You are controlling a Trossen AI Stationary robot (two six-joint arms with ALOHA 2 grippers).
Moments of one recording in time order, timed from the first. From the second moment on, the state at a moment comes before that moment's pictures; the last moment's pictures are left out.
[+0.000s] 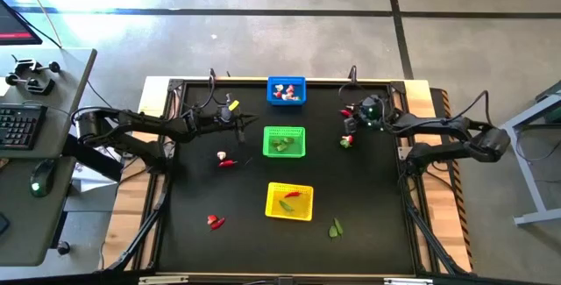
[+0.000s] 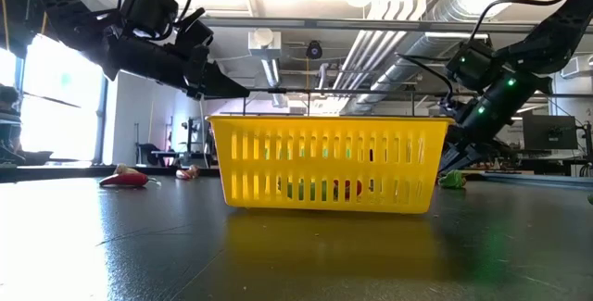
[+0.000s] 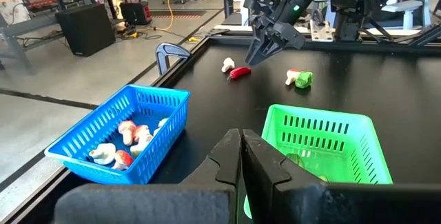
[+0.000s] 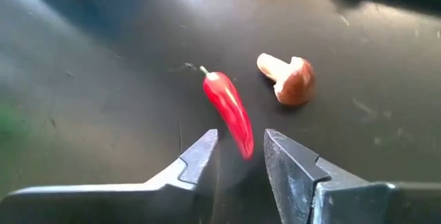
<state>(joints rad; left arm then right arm) 0.41 1.33 0.37 0.75 0.08 0.11 -0.74 1.21 0.30 0.10 0.11 0.32</state>
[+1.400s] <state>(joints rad) 0.41 1.33 0.37 0.75 0.07 0.08 -0.44 1.35 0.41 0.42 -0.06 0.18</state>
